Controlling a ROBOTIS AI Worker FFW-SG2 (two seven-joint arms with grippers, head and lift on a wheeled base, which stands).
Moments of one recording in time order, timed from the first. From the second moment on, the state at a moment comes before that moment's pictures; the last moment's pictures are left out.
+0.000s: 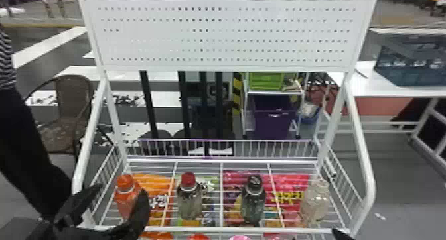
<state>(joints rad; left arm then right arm) 0.60 0.24 0.01 -2.37 0.18 0.26 0.06 0.51 -0.10 0.09 -1.71 -0.11 -0.44 0.19</state>
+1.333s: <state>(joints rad) 0.55 0.24 0.00 -2.37 0.17 0.36 0.07 -0.03 0.00 0.29 -1.18 -0.06 -0.29 0.10</state>
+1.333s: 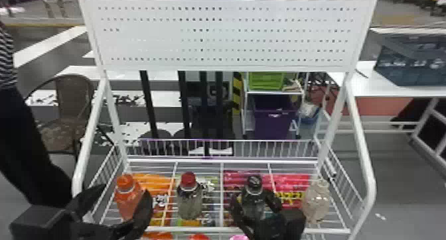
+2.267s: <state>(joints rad) 0.54 0.24 0.00 -2.37 0.17 0.36 0.07 0.27 -0.12 0.24 -1.82 -0.05 0.04 0.04</state>
